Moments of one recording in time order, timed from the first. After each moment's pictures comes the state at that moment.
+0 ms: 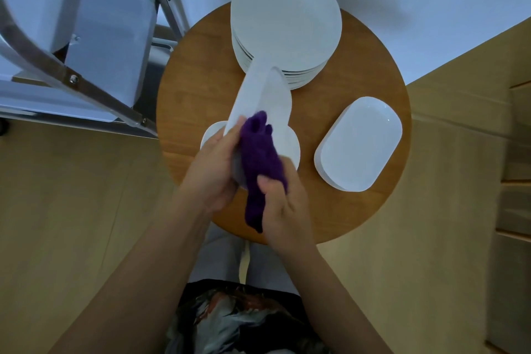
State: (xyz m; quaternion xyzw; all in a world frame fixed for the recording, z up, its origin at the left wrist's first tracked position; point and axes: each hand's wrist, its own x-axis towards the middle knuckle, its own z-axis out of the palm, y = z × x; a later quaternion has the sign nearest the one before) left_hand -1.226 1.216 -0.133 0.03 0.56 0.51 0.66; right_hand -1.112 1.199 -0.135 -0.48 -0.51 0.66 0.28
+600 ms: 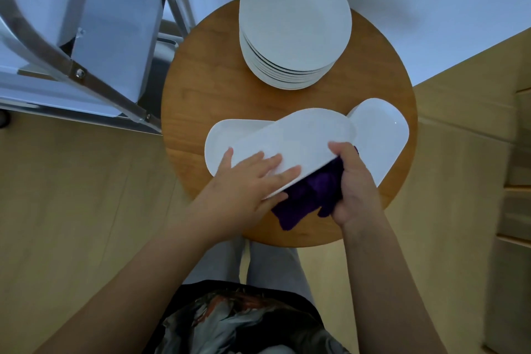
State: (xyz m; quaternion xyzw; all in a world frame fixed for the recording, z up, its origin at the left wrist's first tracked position) left_hand -1.226 1.188 -0.149 0.71 0.62 -0.02 0.32; right_hand -1.068 1.265 -0.140 -0.65 -0.11 0.70 0.27
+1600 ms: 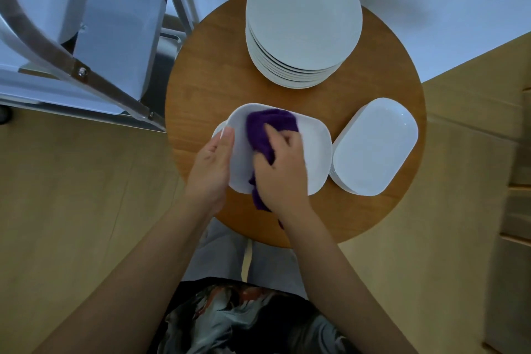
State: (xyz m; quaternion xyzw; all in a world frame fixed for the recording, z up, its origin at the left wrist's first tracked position) left_hand -1.245 1.197 -0.184 0.12 0.61 0.53 0.57; right_hand -1.144 1.236 -0.184 -0.58 -0.69 0.40 0.14
